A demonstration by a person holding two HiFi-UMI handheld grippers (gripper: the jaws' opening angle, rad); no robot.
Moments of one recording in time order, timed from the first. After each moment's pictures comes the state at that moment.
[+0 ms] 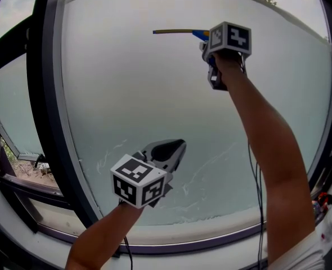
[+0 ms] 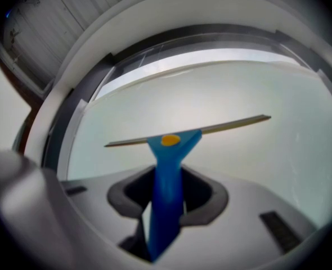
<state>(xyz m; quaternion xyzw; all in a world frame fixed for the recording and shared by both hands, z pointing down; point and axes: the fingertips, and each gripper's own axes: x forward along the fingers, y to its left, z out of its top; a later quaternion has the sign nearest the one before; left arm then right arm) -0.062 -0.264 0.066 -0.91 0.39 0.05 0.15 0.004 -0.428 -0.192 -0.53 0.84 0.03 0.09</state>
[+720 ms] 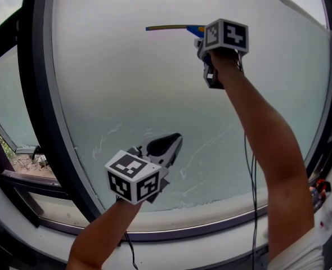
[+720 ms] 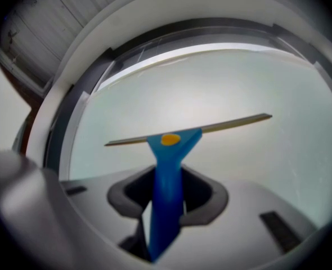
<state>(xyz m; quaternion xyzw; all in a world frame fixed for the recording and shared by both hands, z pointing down) -0.059 -0.256 0.097 -0.92 0.38 0.06 0.11 0.005 -0.430 -0.140 -0.53 0.84 0.02 0.07</state>
